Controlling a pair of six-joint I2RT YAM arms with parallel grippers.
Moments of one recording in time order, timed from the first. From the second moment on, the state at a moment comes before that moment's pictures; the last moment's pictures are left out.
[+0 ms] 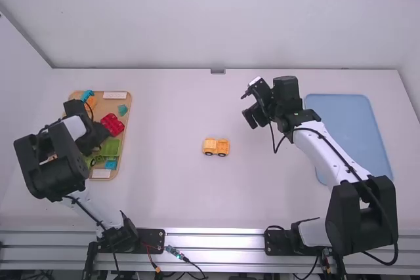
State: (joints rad) left arm 0.53 1.89 1.06 -0.42 -0.09 -0.45; right arm 0.24 1.50 1.03 -0.30 -0.22 -0.46
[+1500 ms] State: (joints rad) left arm 0.50 1.89 1.32 -0.65 0.03 -0.40; right arm 0.24 1.50 1.03 -0.29 -0.22 -0.46
